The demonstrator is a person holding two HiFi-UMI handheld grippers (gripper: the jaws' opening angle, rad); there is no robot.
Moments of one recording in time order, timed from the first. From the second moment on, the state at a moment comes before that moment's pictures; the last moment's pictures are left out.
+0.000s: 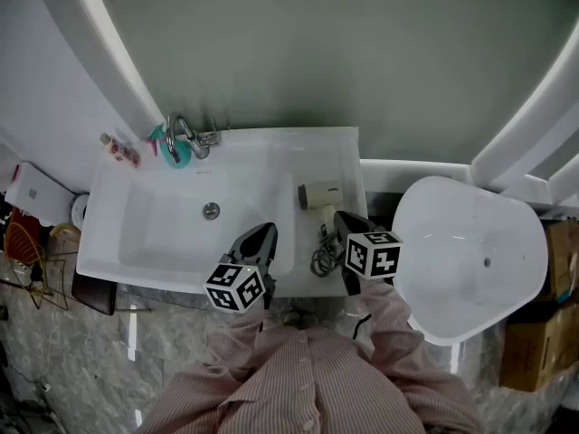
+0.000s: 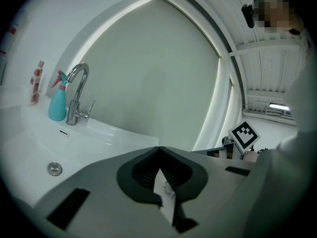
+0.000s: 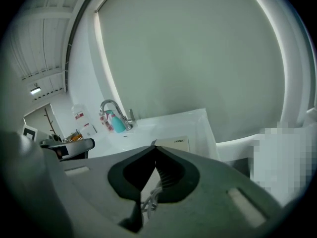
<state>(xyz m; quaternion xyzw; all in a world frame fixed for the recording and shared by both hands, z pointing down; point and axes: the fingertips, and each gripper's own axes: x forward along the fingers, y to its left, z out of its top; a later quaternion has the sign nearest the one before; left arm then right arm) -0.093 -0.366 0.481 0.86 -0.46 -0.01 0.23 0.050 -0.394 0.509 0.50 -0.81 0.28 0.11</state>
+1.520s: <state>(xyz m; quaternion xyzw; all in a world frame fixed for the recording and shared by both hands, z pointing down) -0.139 -0.340 0.389 0.86 -0.51 -0.05 0.09 0.087 -0.358 0.388 0.50 -0.85 0.15 -0.09</state>
